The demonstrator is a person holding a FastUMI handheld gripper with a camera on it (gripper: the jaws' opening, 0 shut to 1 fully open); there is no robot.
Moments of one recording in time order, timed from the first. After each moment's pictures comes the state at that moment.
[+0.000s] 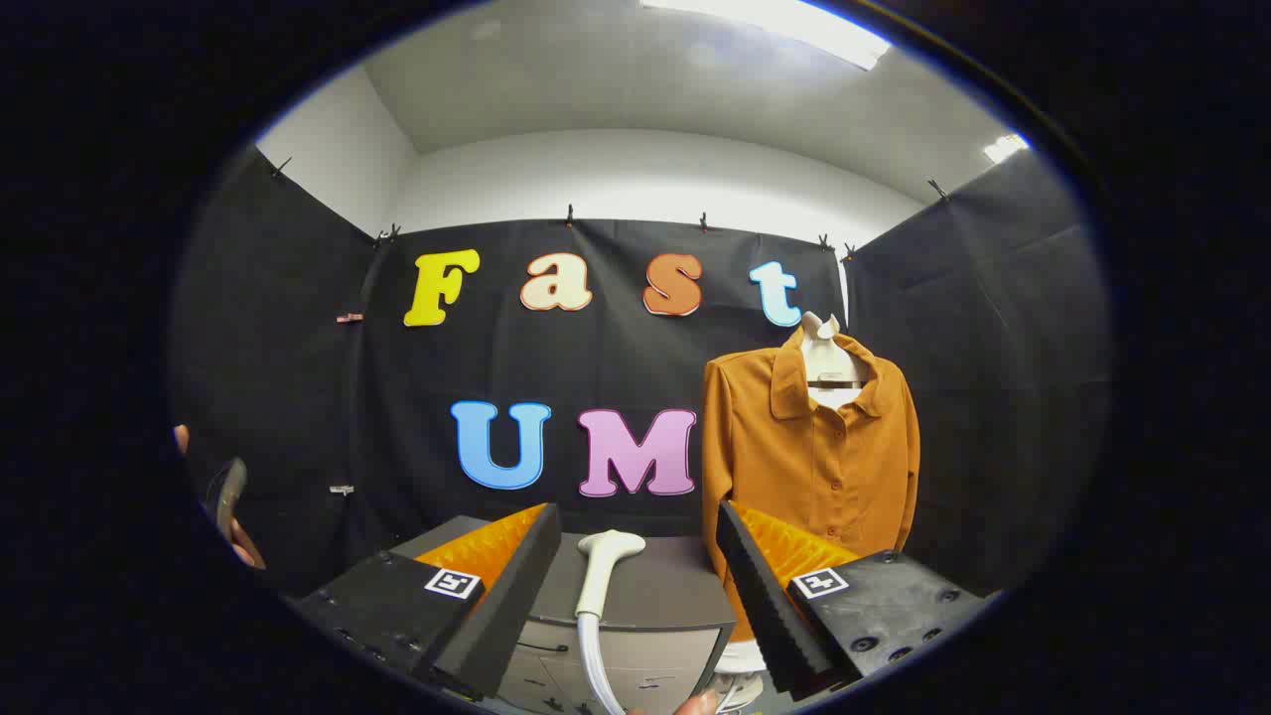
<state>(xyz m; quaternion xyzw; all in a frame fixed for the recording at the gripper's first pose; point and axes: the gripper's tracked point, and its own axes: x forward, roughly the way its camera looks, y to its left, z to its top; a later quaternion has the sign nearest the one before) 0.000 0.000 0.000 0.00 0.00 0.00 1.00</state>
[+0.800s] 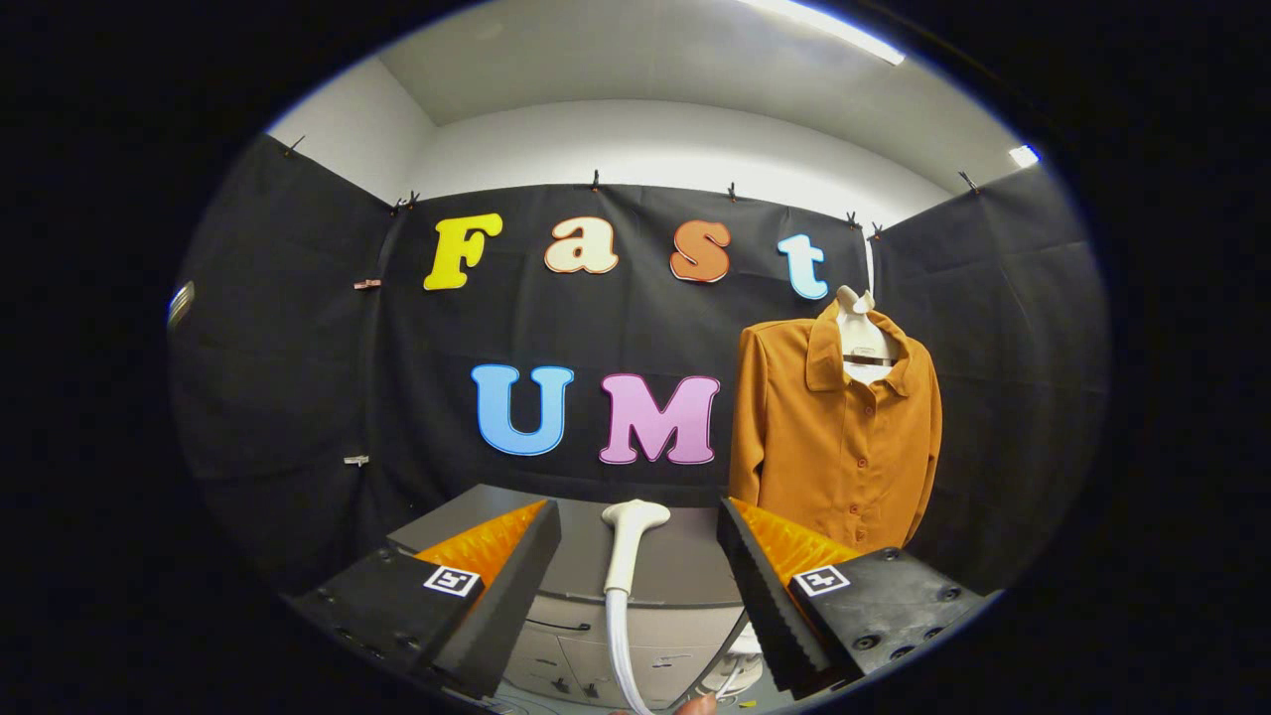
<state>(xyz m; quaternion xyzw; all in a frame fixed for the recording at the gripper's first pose) -0.011 0.047 -0.012 -0.02 0.04 0.03 1.00</state>
